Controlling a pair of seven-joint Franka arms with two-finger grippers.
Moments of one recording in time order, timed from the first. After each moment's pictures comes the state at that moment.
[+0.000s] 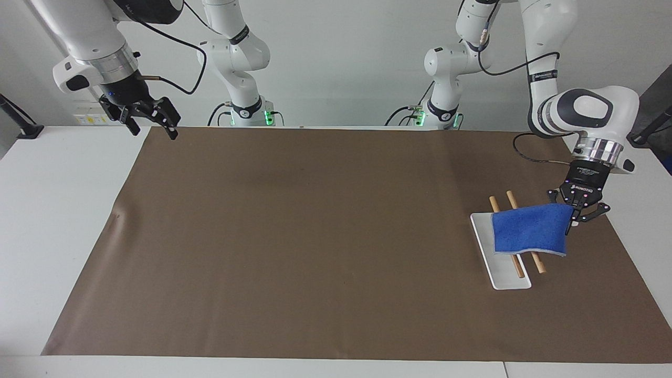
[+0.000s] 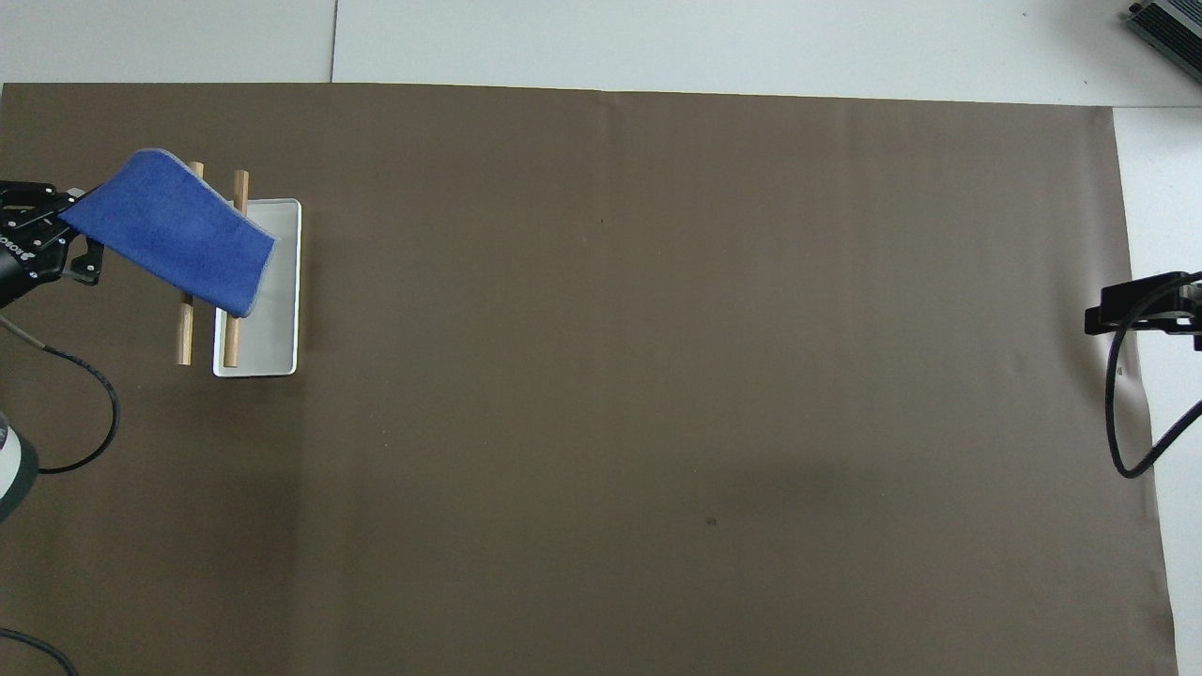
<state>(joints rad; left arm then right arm) 0.15 0.08 0.02 -2.06 -1.32 2.60 -1.00 0.04 -0.05 -0.14 -1.61 0.01 1.55 0.04</state>
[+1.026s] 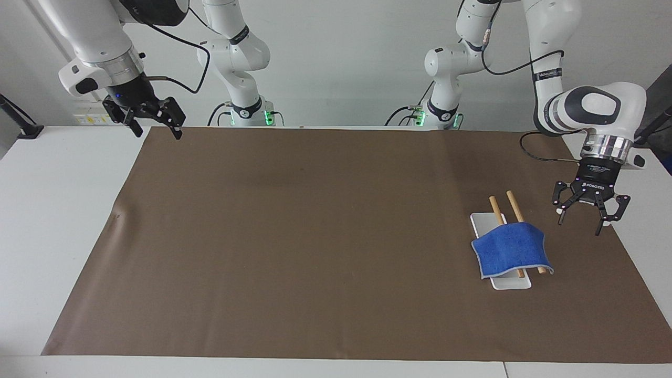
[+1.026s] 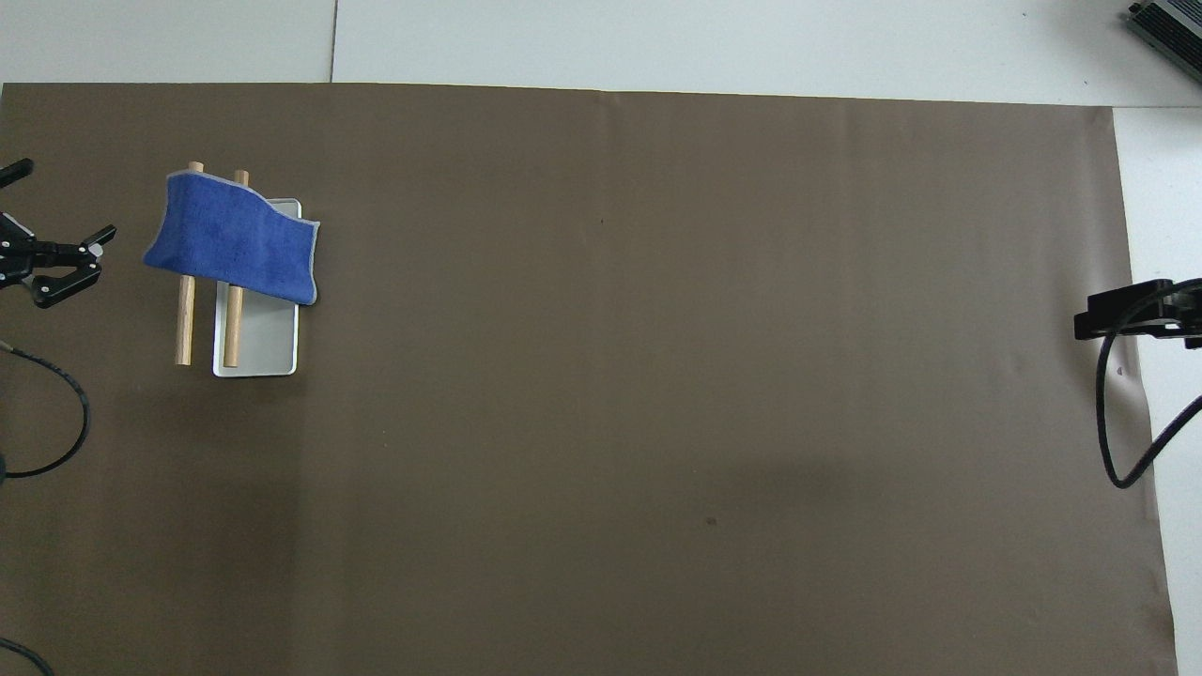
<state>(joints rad) 0.18 0.08 0.02 -2.04 -1.20 2.59 -0.99 0.01 -0.05 -0.10 -1.61 0.00 1.55 0.01</state>
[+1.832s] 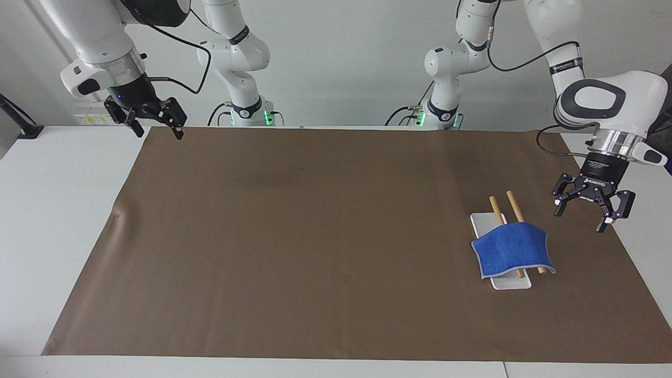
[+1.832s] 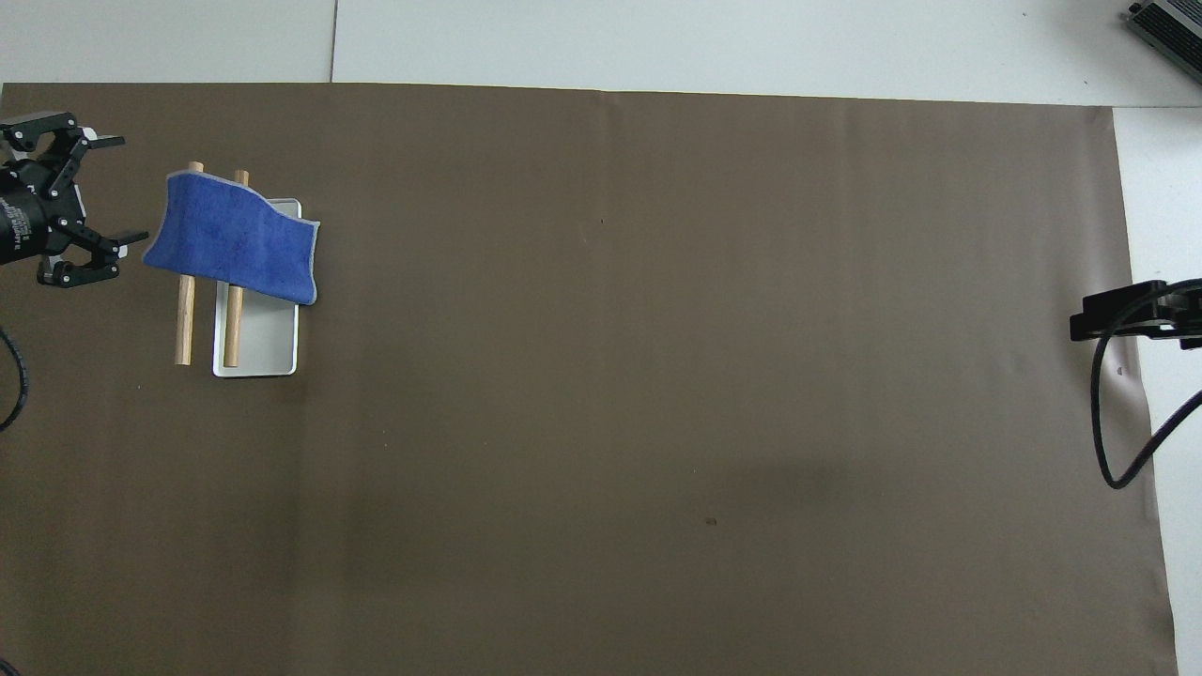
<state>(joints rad) 0.06 0.06 -0.01 -1.92 -0.45 2.44 -1.00 0.01 -0.05 -0.09 -1.61 0.00 1.55 0.01</state>
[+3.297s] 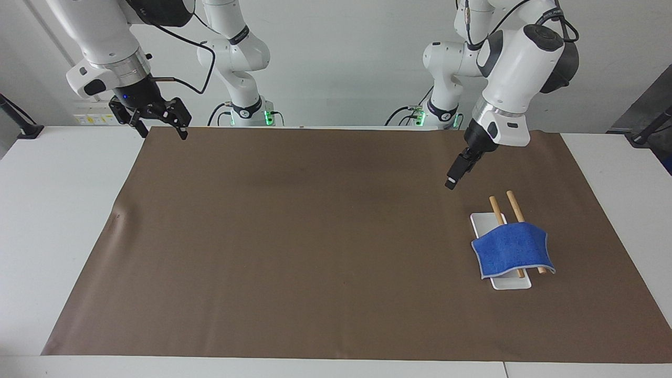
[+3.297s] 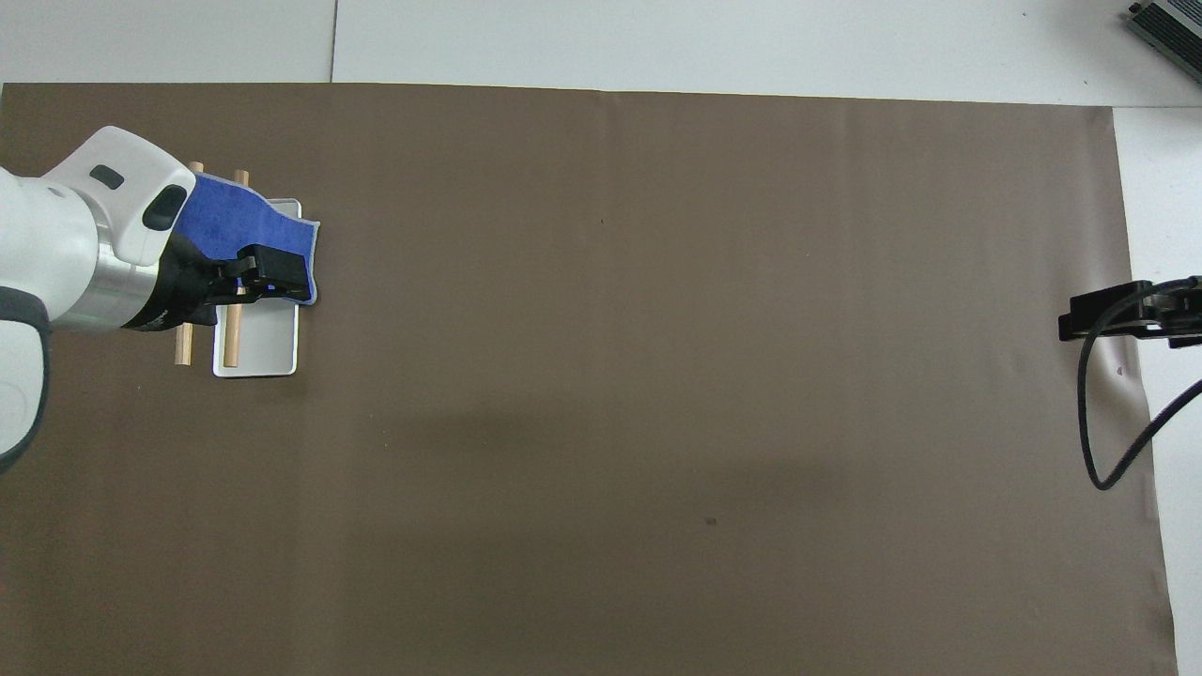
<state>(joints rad) -0.20 -0.04 0.01 -1.77 -0.10 1.81 -0.26 0.01 -0.05 -0.07 -1.61 0.00 1.55 0.02</state>
